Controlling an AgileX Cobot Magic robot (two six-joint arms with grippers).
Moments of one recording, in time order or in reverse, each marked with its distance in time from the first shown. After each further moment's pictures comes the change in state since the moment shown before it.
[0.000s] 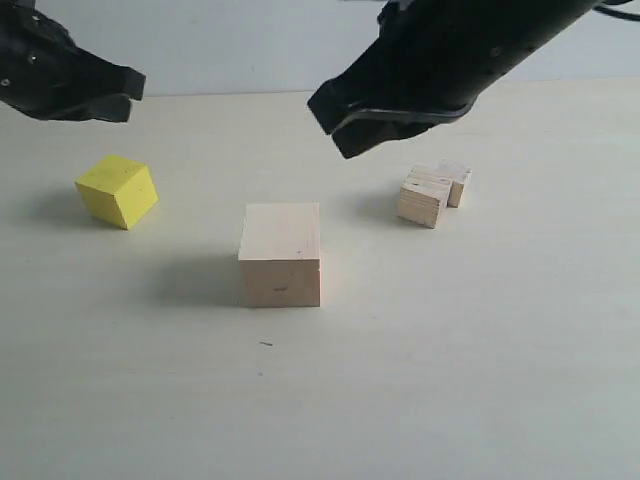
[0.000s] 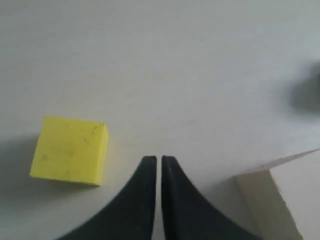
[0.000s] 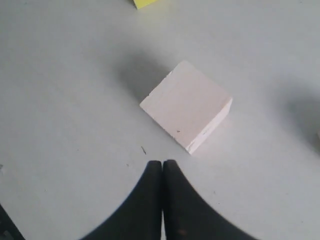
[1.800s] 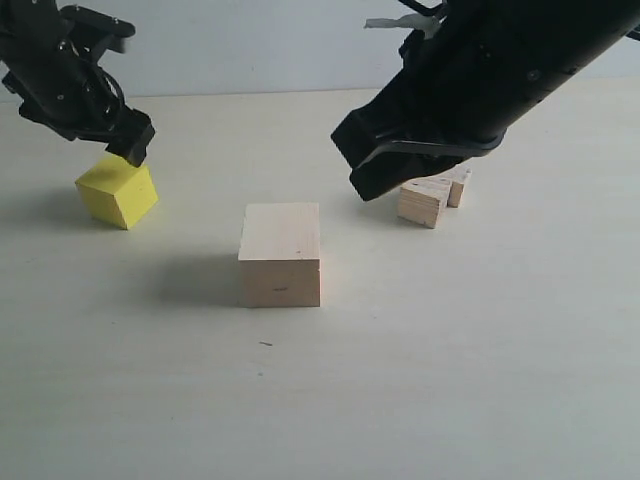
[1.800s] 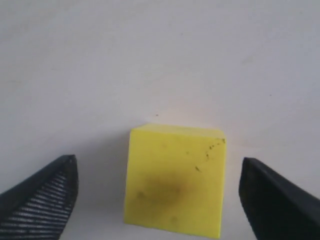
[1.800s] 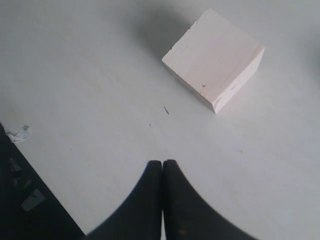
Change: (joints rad) left arm 0.003 0.452 -0.418 0.589 0.245 -0.292; right arm -0.004 -0.037 0.052 0.045 0.102 0.002
